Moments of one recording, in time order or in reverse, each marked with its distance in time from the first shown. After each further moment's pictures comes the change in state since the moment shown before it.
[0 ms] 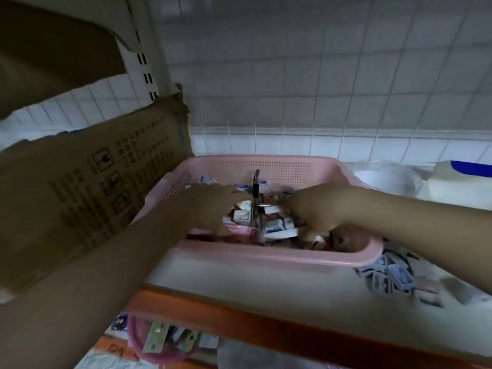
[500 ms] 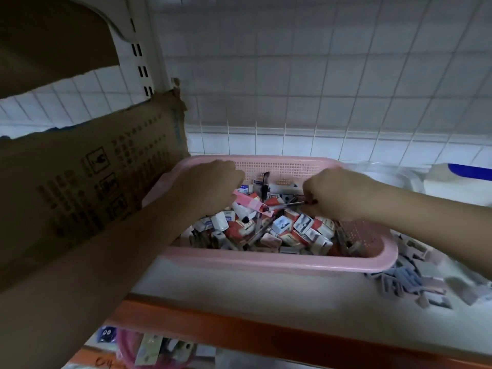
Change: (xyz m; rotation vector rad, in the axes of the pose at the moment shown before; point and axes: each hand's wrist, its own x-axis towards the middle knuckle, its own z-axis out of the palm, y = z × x) left_hand 0.022 -0.020 -0.009 0.086 0.308 -0.006; right_hand -0.005 0.006 -0.002 0.020 0.266 0.299
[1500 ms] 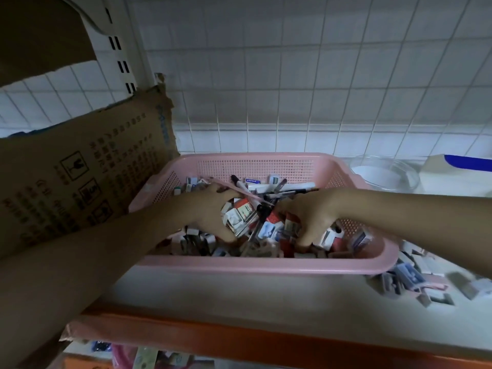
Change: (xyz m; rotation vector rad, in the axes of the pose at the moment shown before) left_hand 0.002 0.011 0.020 -0.349 -0.526 -0.146; right_hand 0.025 -0.016 0.018 0.235 -0.397 -0.132
